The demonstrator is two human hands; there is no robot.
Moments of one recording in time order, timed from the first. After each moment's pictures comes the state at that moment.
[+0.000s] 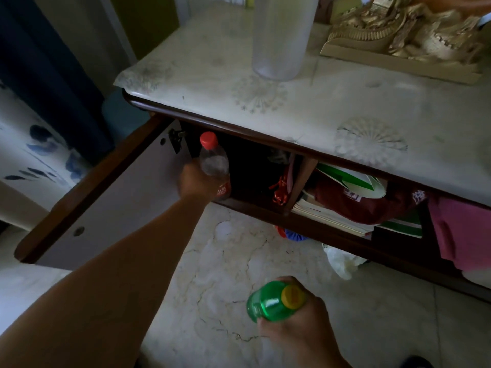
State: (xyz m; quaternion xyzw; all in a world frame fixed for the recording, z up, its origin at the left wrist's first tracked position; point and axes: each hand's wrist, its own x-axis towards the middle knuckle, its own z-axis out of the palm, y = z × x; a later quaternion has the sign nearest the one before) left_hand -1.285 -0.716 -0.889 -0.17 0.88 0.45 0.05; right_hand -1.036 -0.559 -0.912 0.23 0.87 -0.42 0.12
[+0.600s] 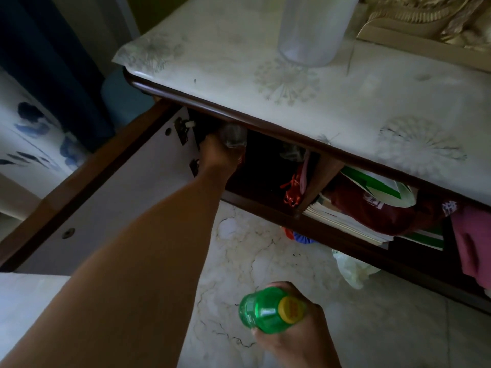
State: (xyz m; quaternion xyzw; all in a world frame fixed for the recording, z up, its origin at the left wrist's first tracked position) left_hand -1.341 -0.692 -0.894 -0.12 0.88 0.46 0.00; right_hand -1.050 -0.578 -0.914 0.16 0.89 -0.41 0.09
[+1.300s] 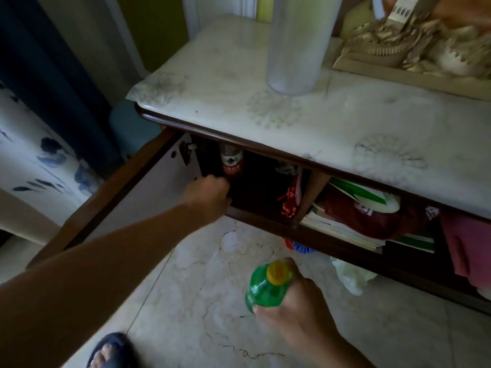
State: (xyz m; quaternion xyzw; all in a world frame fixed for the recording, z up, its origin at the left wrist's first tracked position) left_hand -1.286 -0.736 -0.861 0.17 0.98 0.07 0.11; right_hand -1.090 -0.577 -0.869 0.14 0.91 -0.36 0.18
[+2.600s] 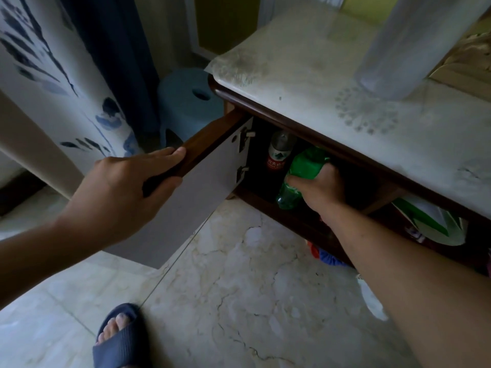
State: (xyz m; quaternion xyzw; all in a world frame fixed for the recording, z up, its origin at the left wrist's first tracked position) left_hand -1.205 -0.897 -0.776 0.20 0.95 0.21 -0.09; right_hand -1.285 -0.605 -0.864 0.23 0.85 -0.47 0.01
